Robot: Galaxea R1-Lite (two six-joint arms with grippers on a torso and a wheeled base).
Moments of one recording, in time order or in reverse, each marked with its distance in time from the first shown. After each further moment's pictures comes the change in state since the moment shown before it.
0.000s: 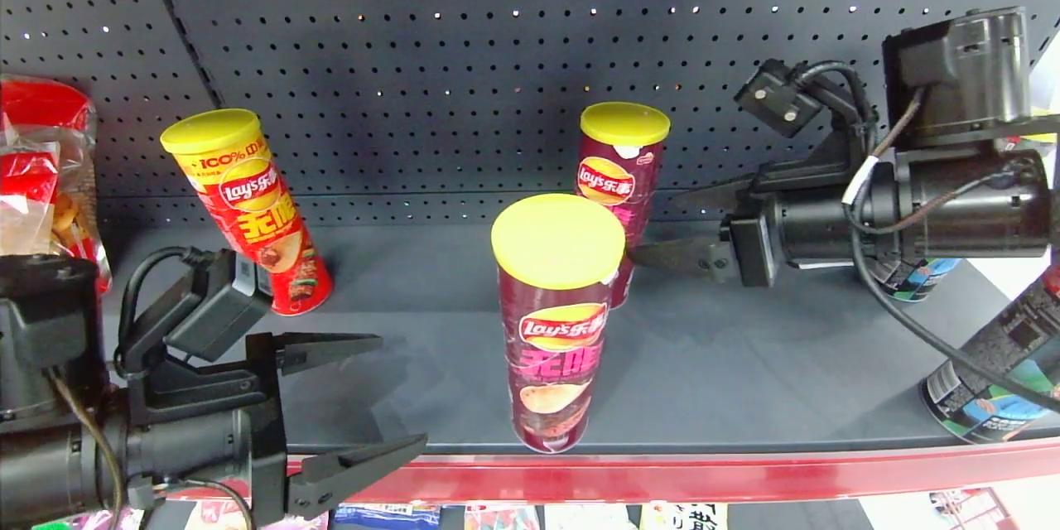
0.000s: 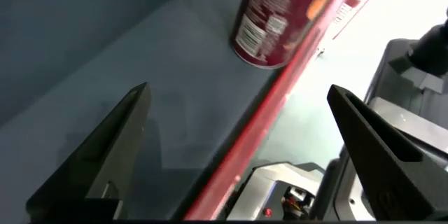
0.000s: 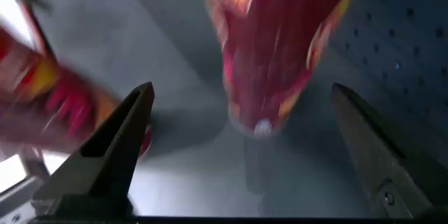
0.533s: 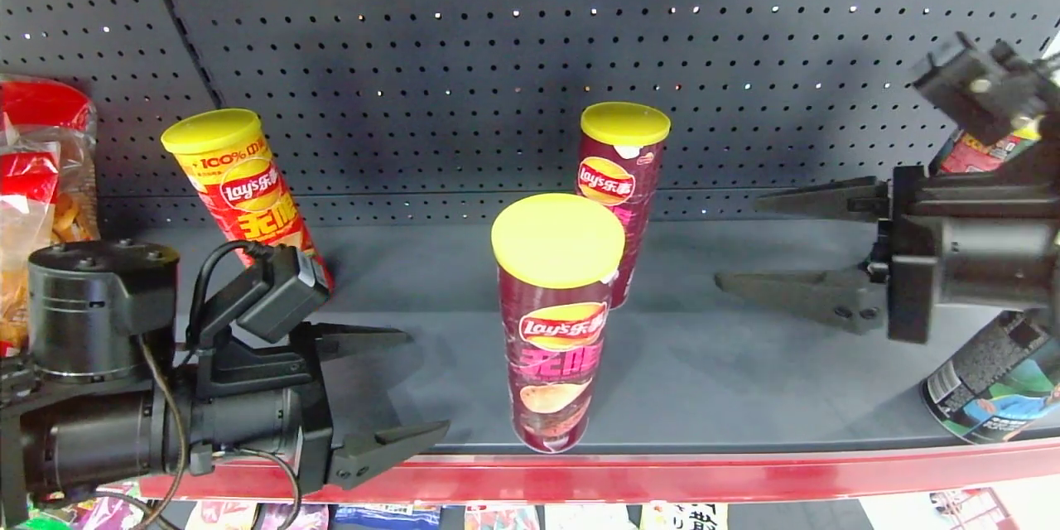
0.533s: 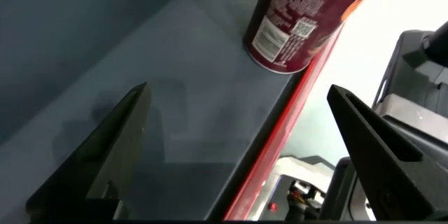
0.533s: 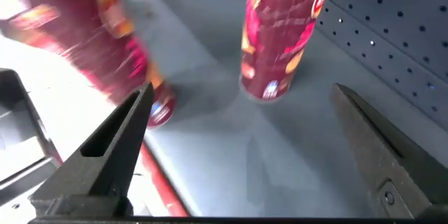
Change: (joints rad) left arm -0.003 0.117 -0.049 -0.004 -0.008 0.053; right arm 0.008 -0.277 0.187 -0.001 -0.018 -0.006
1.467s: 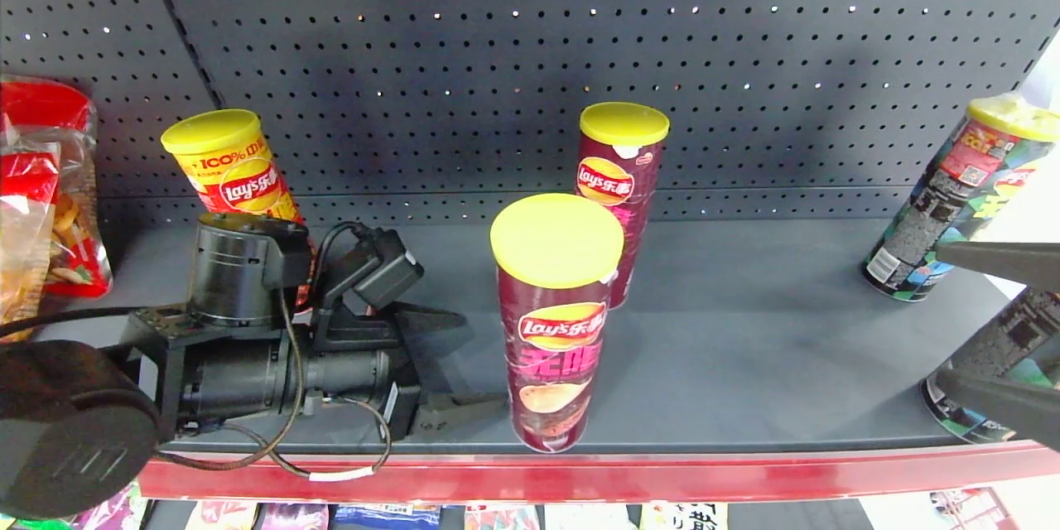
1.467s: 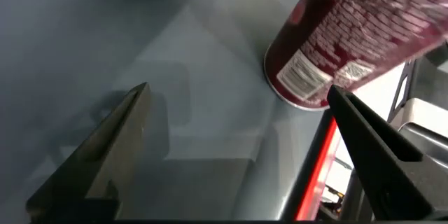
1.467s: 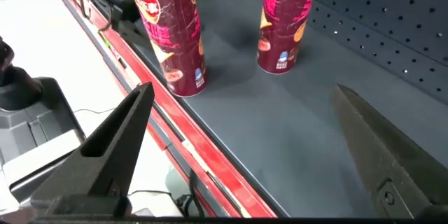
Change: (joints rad) left arm -0.074 0.213 -0.167 0.000 0.025 0.027; right arm -0.011 -0.376 0.224 0.000 -0.006 0.074
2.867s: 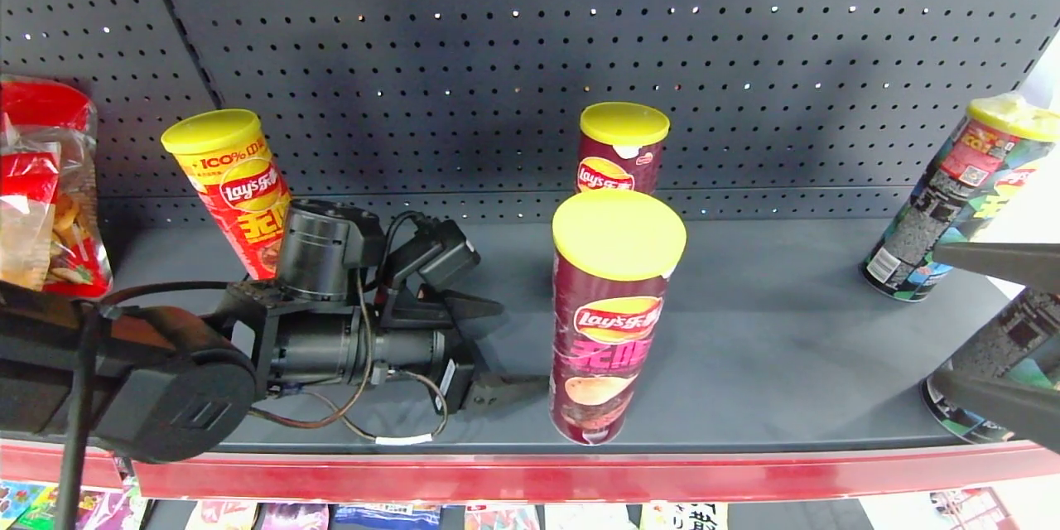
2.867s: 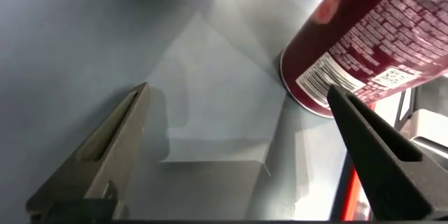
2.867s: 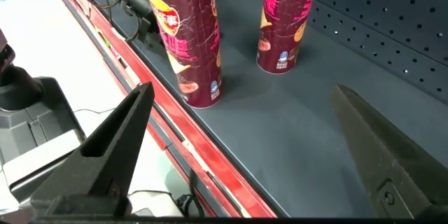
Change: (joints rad) left arm -0.053 0.138 -0.141 0.000 0.007 -0.001; right arm 0.001 0.004 0.000 -0.001 0.000 0.000
